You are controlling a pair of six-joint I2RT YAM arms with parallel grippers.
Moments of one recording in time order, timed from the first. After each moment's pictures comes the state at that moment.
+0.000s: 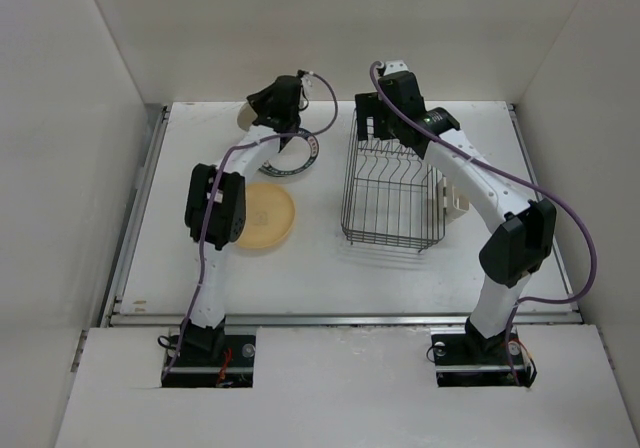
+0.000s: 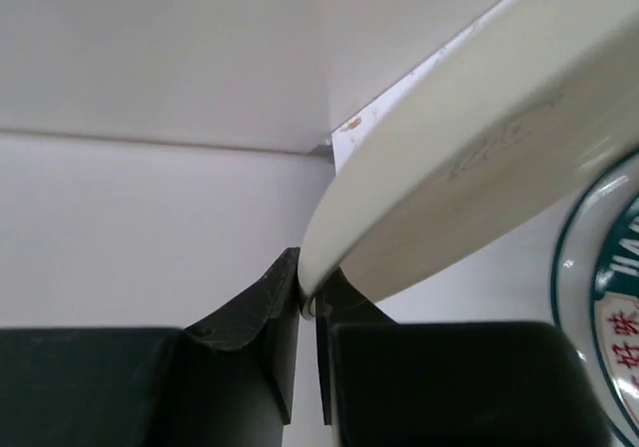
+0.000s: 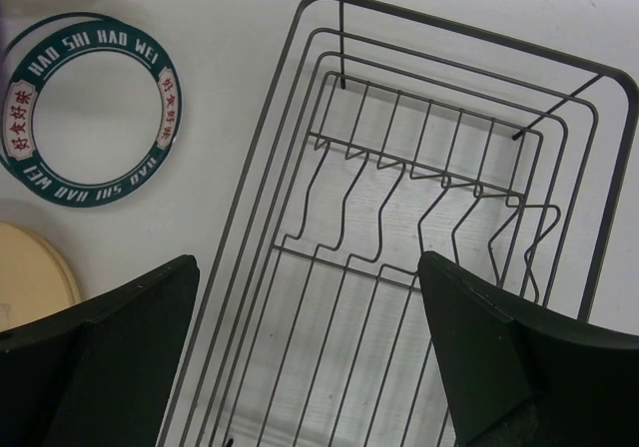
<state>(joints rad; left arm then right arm) -0.37 2.22 1.86 -0.04 -0.75 0.92 0.50 1.81 1.83 -0.62 0.30 0.21</state>
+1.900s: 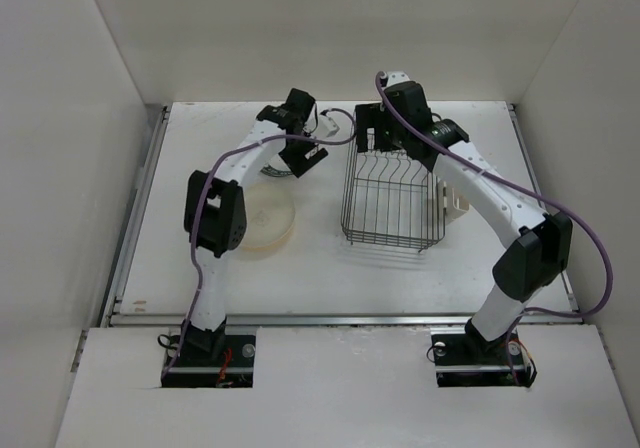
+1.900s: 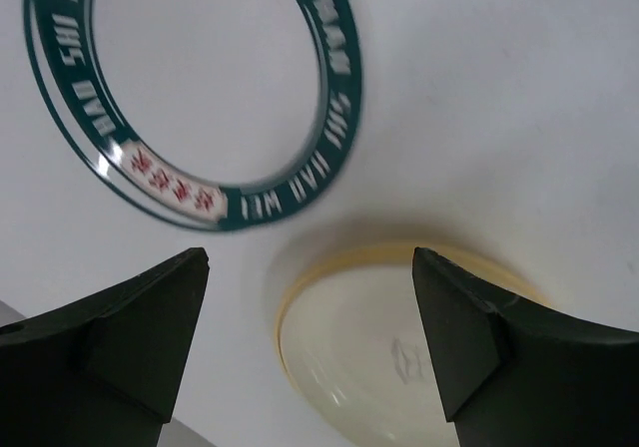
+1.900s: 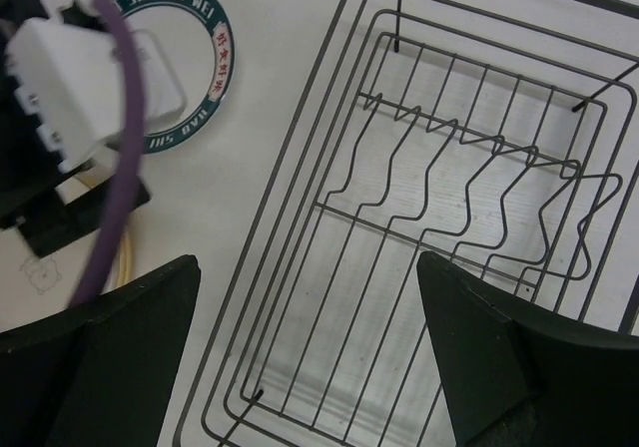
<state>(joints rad) -0.43 2.06 1.90 -0.96 -0.04 0.54 0.53 1.70 1.69 -0.59 0.16 0.25</state>
